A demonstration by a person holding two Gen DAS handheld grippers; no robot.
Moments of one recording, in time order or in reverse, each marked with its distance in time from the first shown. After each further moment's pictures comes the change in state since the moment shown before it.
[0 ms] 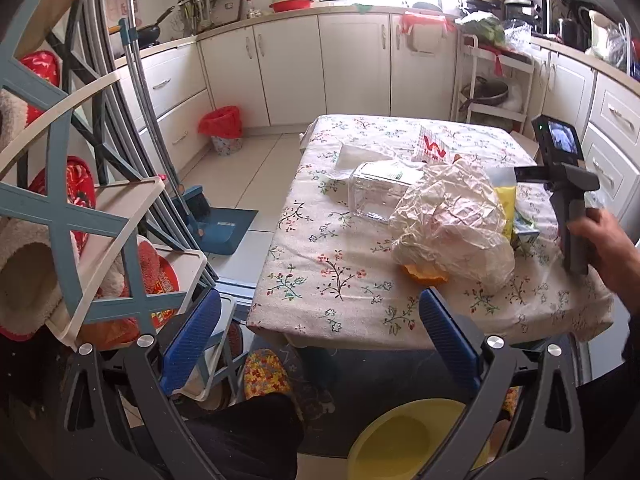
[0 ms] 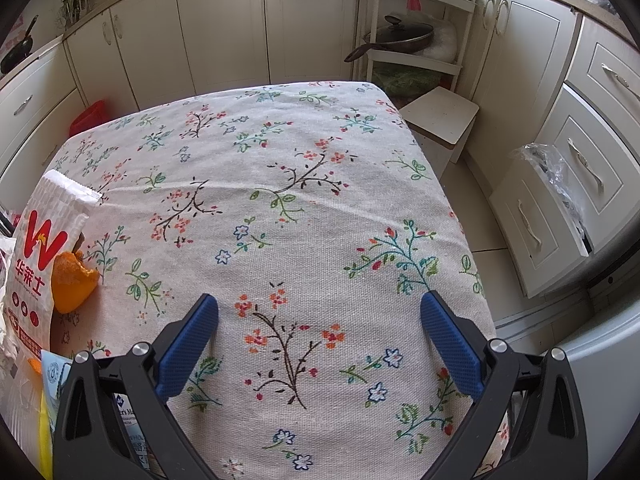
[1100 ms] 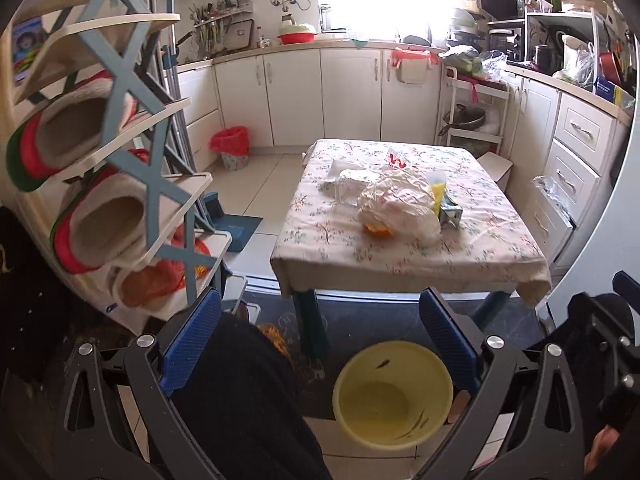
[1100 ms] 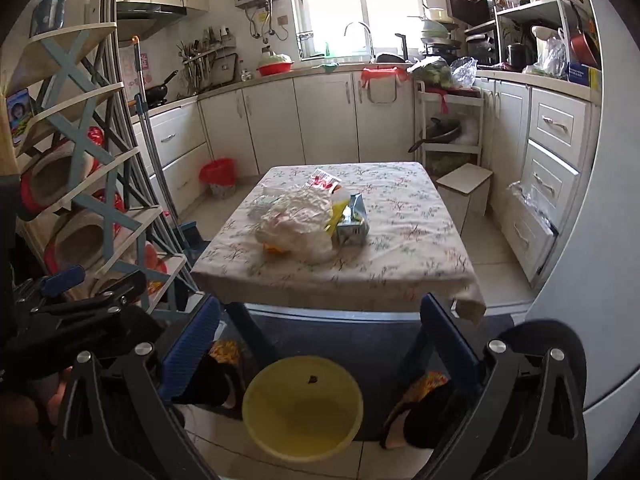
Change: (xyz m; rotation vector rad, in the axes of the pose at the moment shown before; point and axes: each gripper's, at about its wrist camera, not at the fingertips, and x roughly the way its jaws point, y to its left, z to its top) left arm -0.181 0.008 -0.080 -0.035 -0.098 -0.025; right arm -0.393 0.032 -0.289 -0.060 -0.346 0.271
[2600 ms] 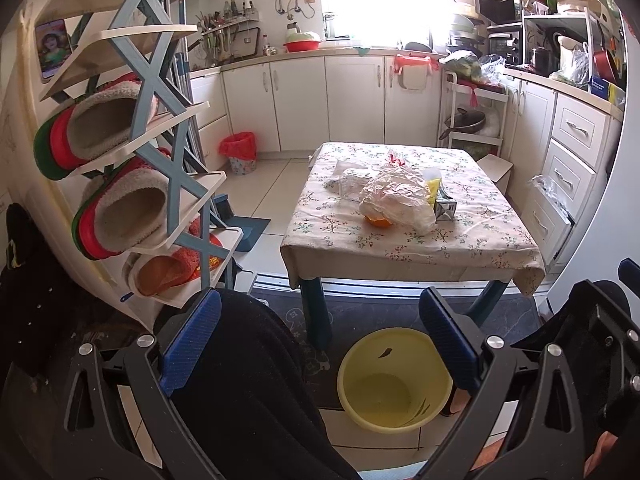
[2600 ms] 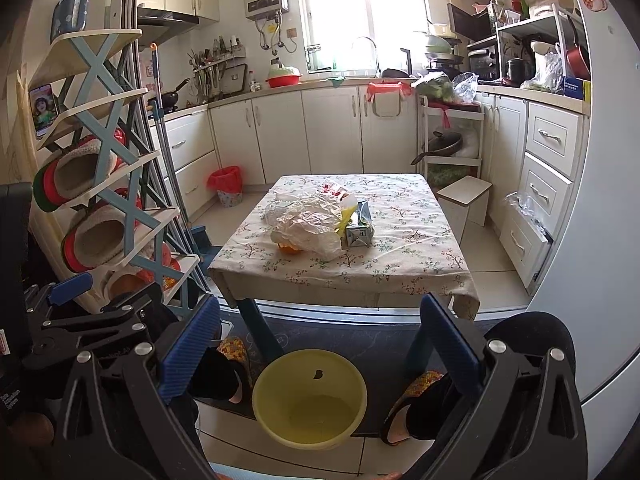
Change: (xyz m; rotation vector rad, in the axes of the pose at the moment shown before) left arm -0.037 -0.001 -0.022 0.005 -0.025 0.019; right arm -0.045 0.013 -0.018 -0.021 -0.050 0.019
